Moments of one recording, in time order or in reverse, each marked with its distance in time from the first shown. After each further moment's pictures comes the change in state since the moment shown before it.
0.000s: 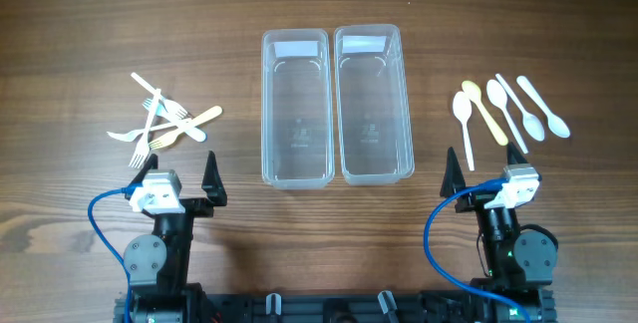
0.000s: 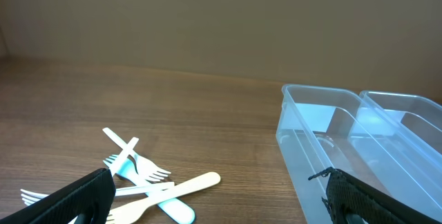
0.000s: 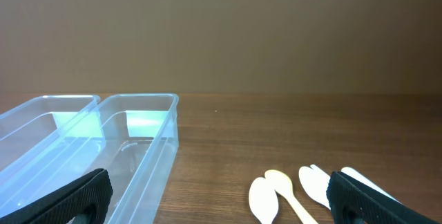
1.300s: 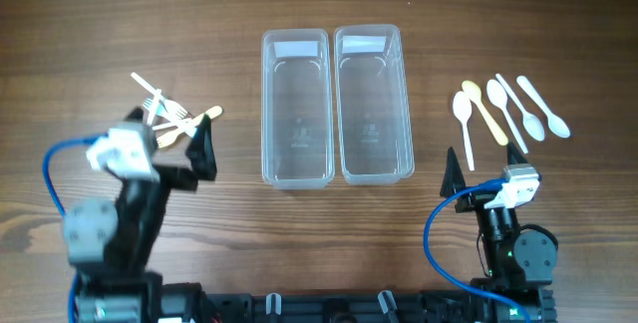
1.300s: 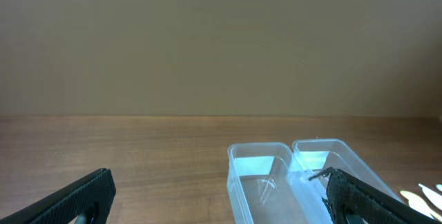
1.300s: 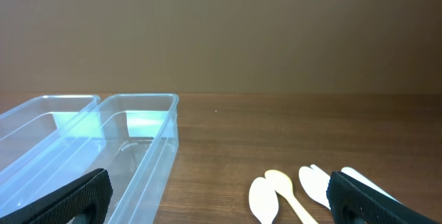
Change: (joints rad) left arm 0.000 0.490 0.624 -0.164 0.166 0.011; right arm 0.000 0.000 0.000 0.000 0.000 0.000
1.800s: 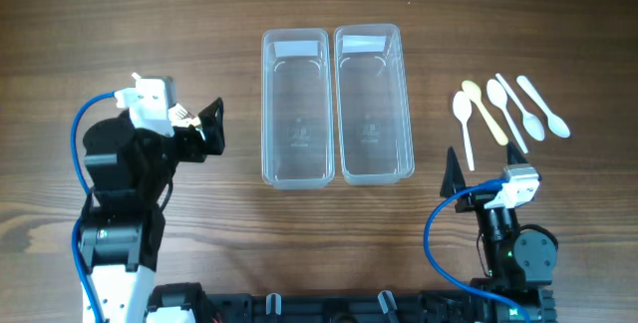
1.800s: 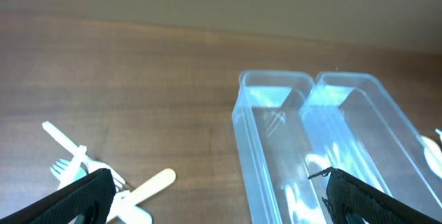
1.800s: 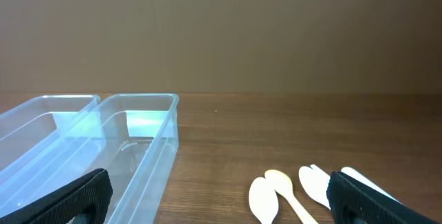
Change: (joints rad) left arm 0.000 0.344 0.072 -0.093 0.016 0.000; right arm 0.000 0.000 0.000 0.000 0.000 0.000
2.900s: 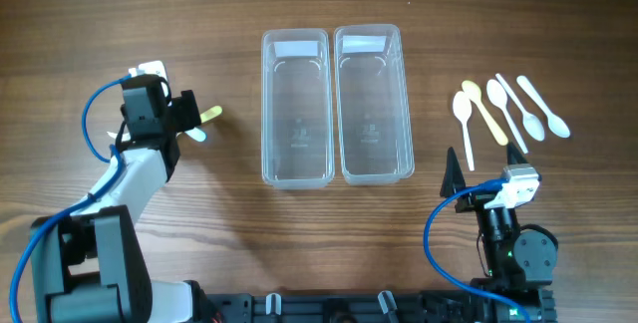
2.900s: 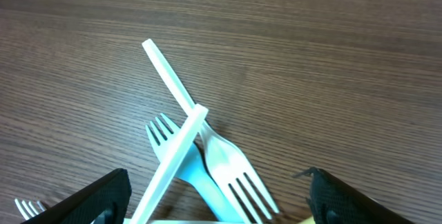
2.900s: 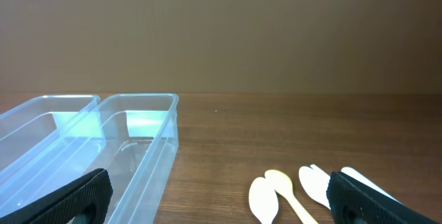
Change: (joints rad) left arm 0.081 0.743 0.000 0.438 -0.391 0.064; right arm 0.000 0.000 0.000 0.000 0.000 0.000
